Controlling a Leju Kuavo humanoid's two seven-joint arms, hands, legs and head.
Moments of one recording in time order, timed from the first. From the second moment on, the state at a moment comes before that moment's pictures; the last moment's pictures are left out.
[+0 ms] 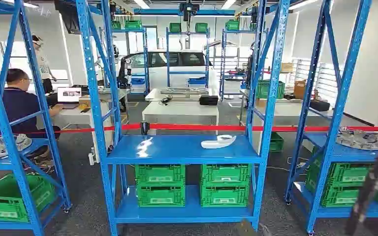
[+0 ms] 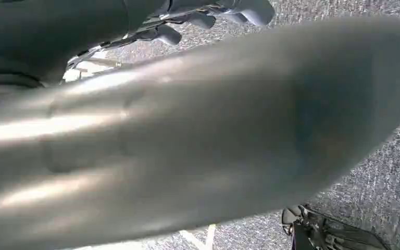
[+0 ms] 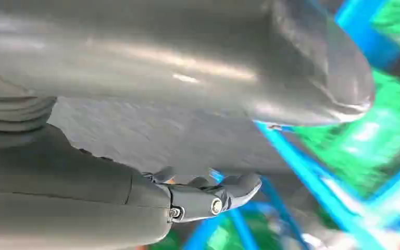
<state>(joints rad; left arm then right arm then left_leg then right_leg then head) -0.11 -0.10 0.89 -0.20 -0.95 0.13 0.05 -0.74 0.14 -0.36 -0.44 1.20 -0.04 -0.21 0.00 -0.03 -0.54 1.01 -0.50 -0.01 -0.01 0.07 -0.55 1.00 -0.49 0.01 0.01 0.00</state>
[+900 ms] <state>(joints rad) -0.15 -0.11 0.94 -0.19 -1.09 0.12 0.12 -0.97 0.22 0.54 -0.57 1.09 -0.02 -0.07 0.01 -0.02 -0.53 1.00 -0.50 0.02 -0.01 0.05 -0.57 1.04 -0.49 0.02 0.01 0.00</state>
